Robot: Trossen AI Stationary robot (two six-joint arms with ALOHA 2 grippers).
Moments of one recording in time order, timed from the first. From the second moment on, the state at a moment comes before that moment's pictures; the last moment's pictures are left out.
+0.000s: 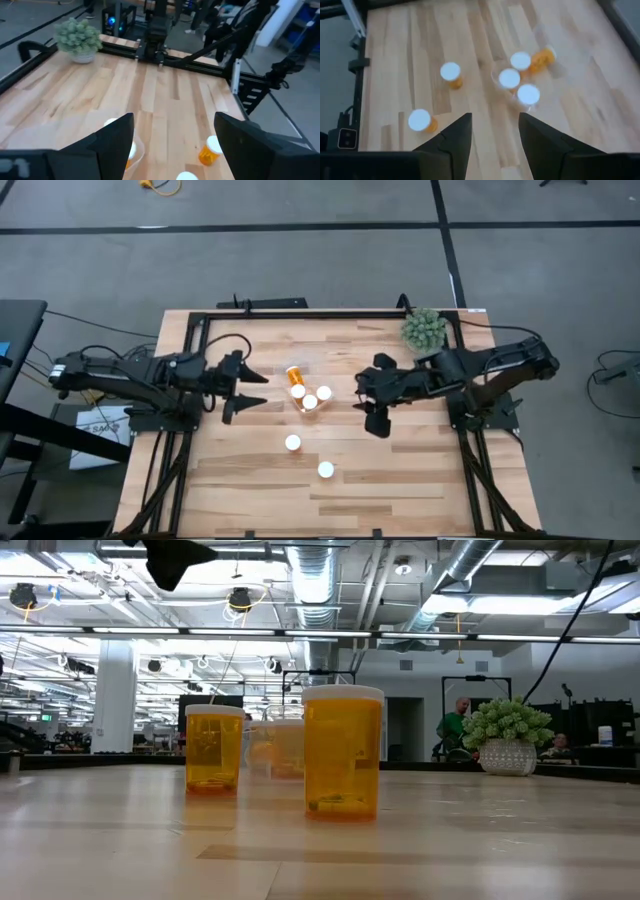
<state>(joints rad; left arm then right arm) -0.08 0.74 0.69 -0.20 -0.04 -0.25 0.26 1.45 1.56 -0.97 0.23 0.33</state>
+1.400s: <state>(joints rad) -0.18 0.74 0.63 -0.16 -0.06 -0.31 0.44 1.88 1.57 -0.80 0.08 0.49</state>
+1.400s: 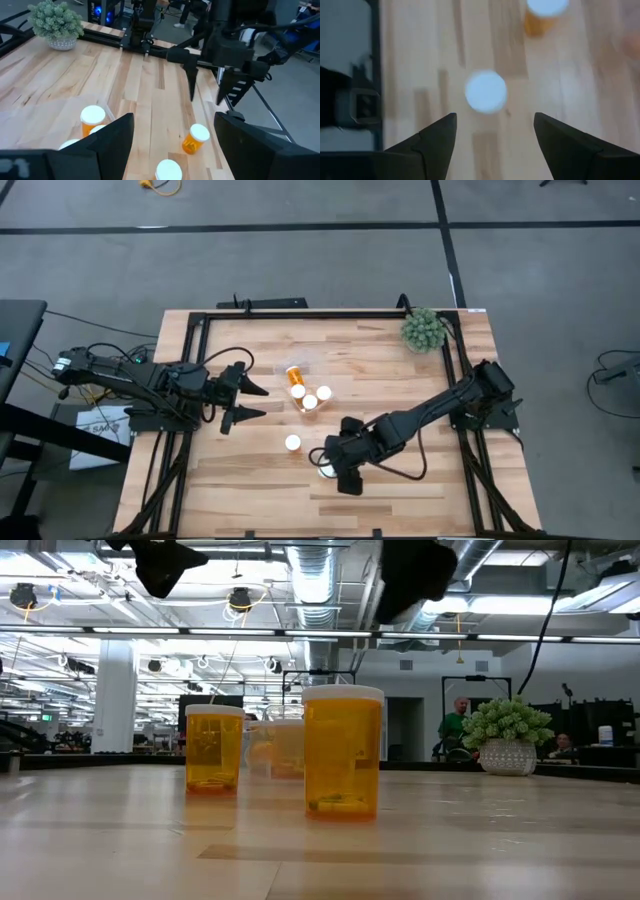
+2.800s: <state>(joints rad) -0.18 0.74 0.63 -0.19 -0.06 -0.32 0.41 1.97 1.58 -0.65 0.08 0.51</state>
